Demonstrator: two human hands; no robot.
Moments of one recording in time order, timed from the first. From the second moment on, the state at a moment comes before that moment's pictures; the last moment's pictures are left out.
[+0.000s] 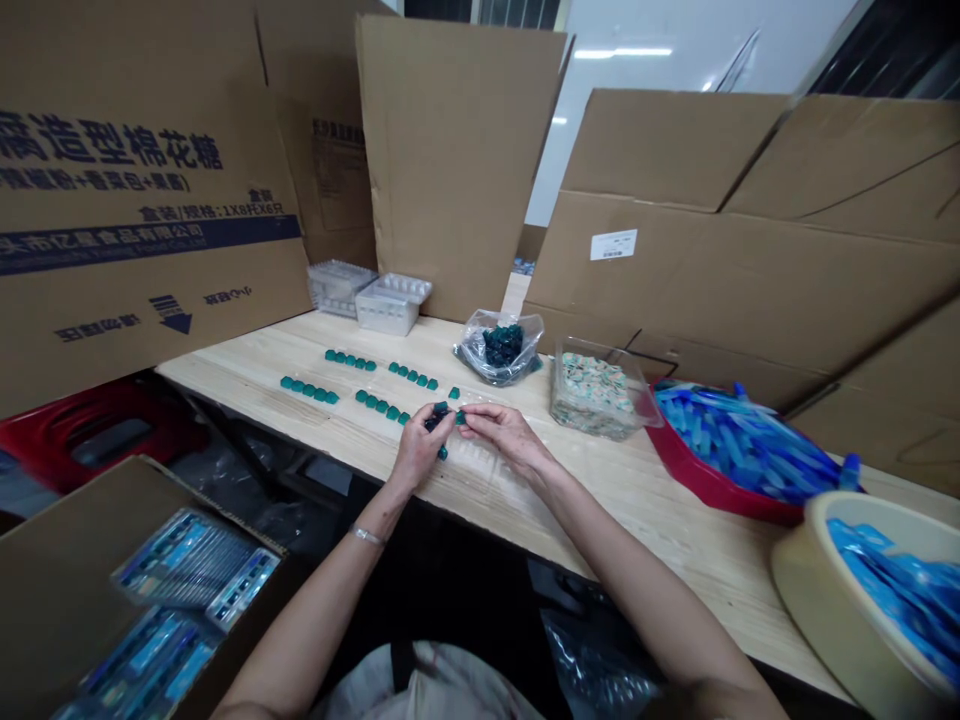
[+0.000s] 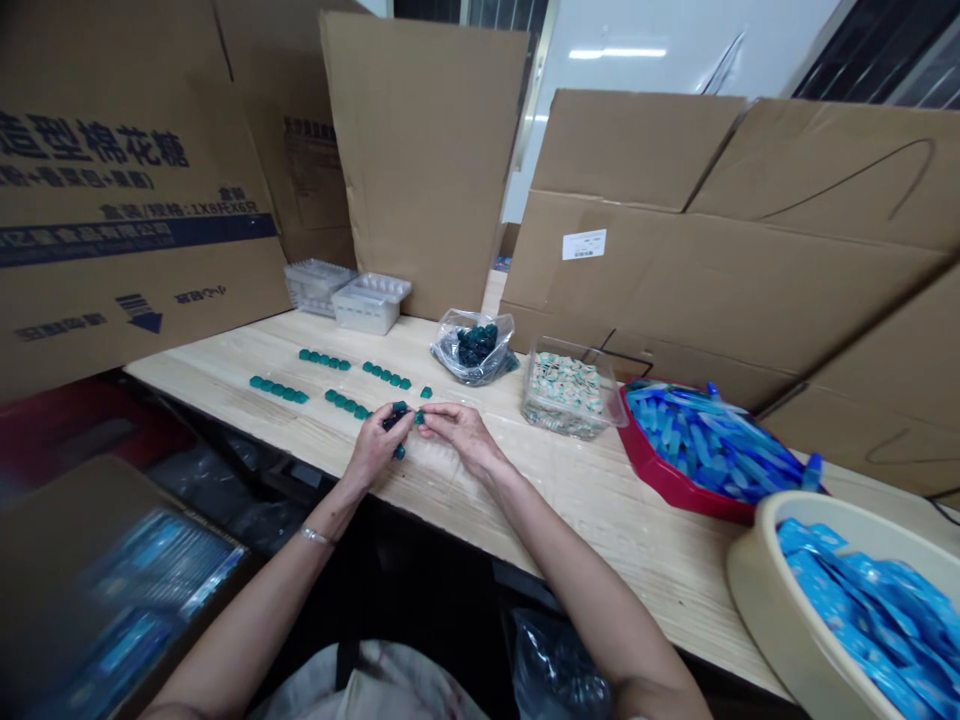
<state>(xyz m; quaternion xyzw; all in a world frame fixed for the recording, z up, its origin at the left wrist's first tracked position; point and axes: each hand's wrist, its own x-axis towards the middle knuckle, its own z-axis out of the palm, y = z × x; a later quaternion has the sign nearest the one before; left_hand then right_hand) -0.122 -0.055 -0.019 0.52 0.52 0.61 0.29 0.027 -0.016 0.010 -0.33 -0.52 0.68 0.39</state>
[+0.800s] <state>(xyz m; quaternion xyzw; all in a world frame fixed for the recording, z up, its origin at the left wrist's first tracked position) -0.128 -0.062 -0.010 0.51 0.51 0.59 0.36 0.028 -0.024 0.008 -0.33 -0.64 0.57 0.40</state>
